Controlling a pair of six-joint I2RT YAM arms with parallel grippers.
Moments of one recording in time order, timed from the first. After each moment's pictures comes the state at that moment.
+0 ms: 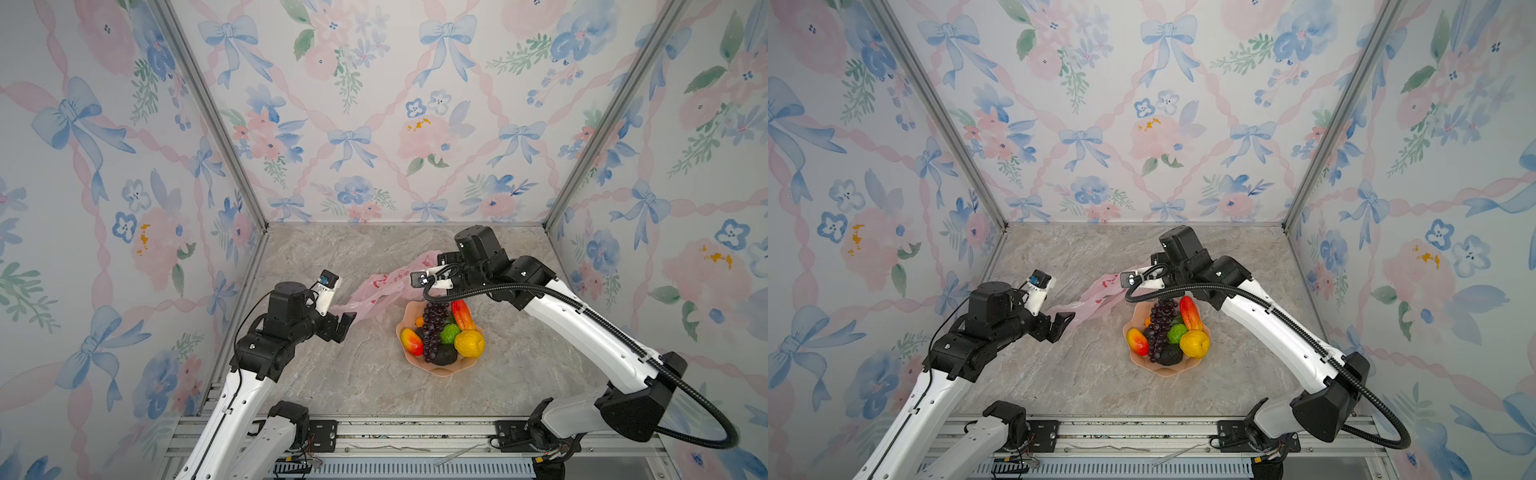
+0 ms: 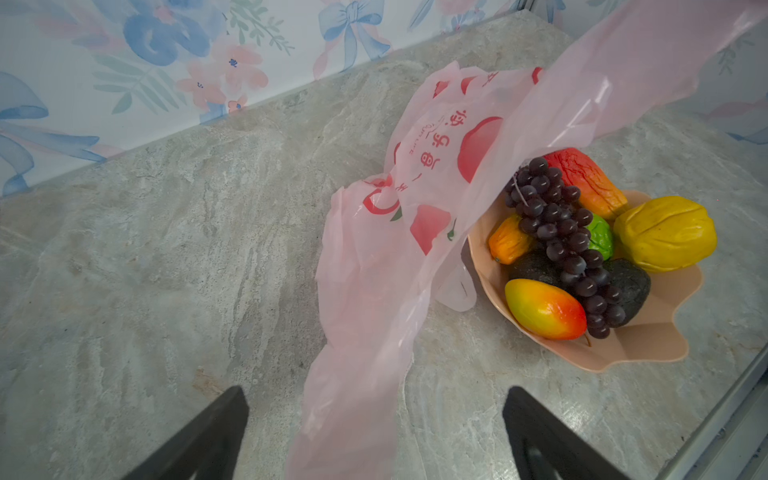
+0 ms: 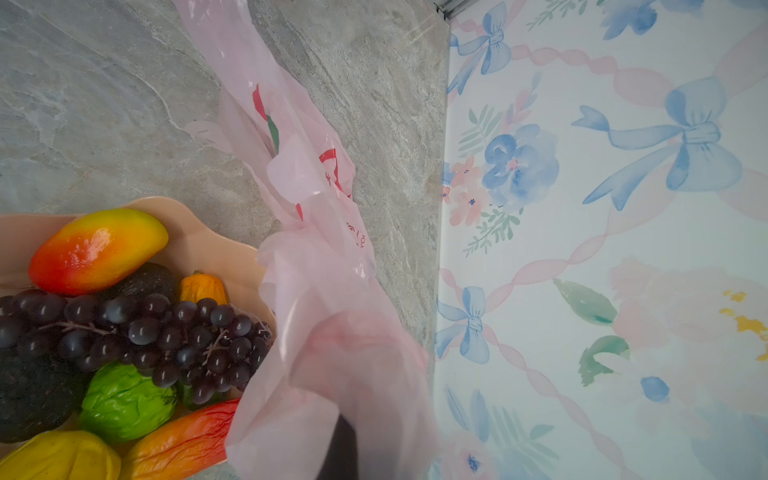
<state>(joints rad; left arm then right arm) -0.26 0.78 0.86 -0.72 0.24 0.17 0.72 1.44 1.54 -0.83 -0.01 -1.11</state>
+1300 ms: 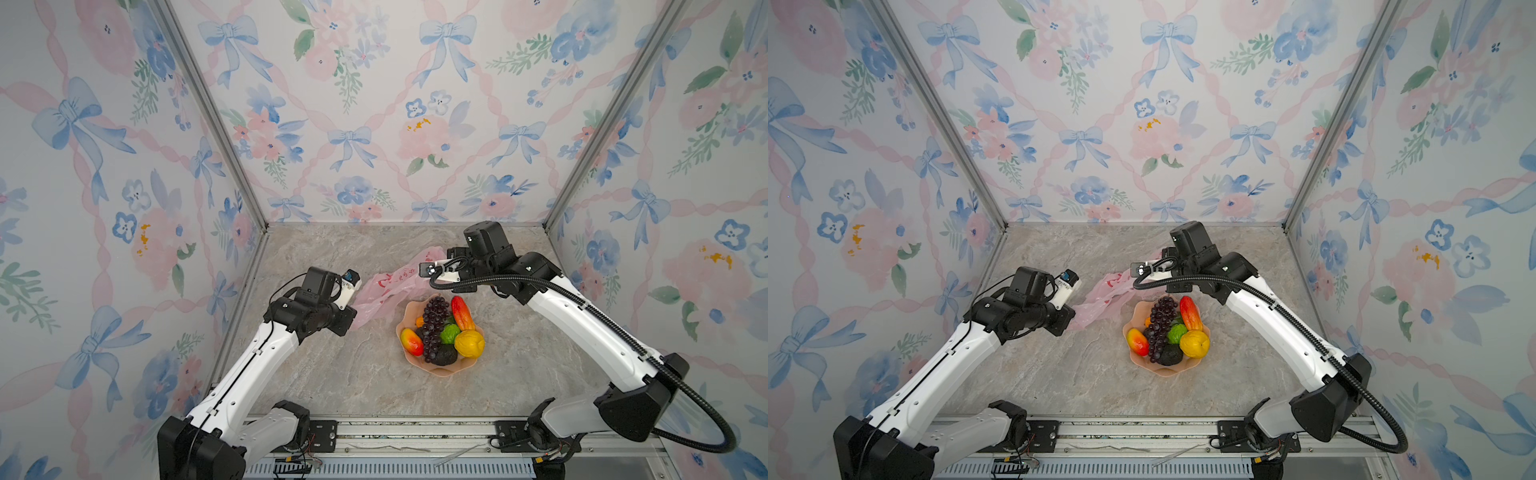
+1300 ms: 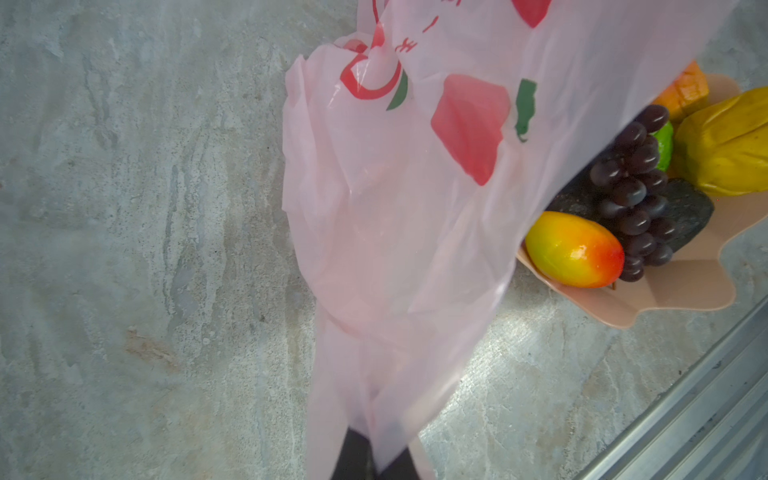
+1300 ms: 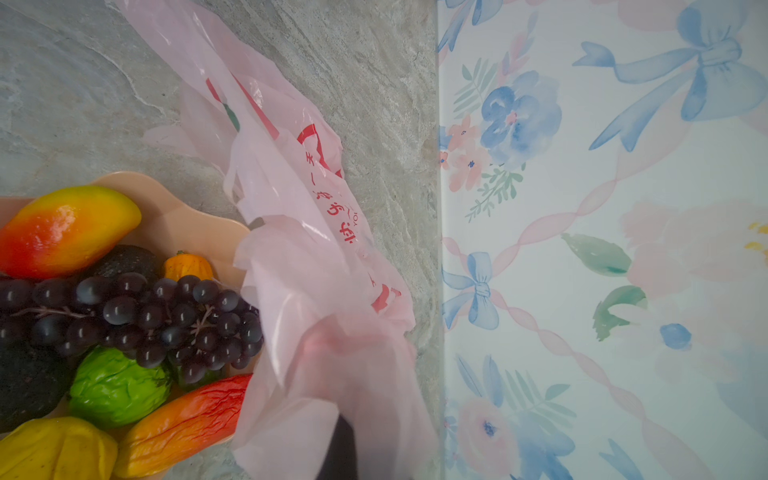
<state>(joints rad) -0.35 1.10 0.99 -0.85 0.19 0.14 0.65 1.44 1.52 -0.83 -0.02 -1.07</state>
